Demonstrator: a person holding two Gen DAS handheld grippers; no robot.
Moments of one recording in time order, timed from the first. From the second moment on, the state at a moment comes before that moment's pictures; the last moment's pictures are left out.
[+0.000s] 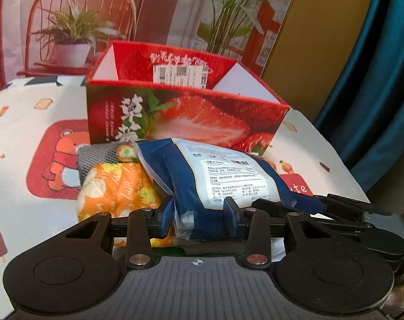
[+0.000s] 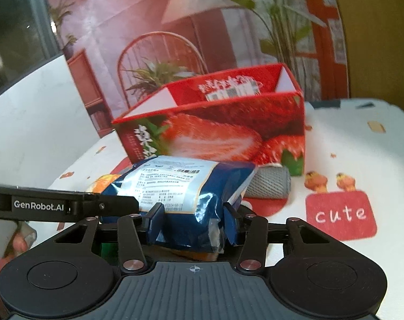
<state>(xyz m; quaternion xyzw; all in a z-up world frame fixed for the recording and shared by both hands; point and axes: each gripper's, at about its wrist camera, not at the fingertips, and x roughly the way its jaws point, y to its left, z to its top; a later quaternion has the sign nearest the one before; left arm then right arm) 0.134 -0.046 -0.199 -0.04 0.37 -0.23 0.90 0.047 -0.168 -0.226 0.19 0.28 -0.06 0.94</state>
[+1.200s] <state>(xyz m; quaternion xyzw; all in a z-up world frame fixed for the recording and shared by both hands) 0.116 -0.018 -0.161 -0.06 0.29 -0.22 0.93 0.052 -0.157 -0.180 0.15 0.24 -0.03 0.96</state>
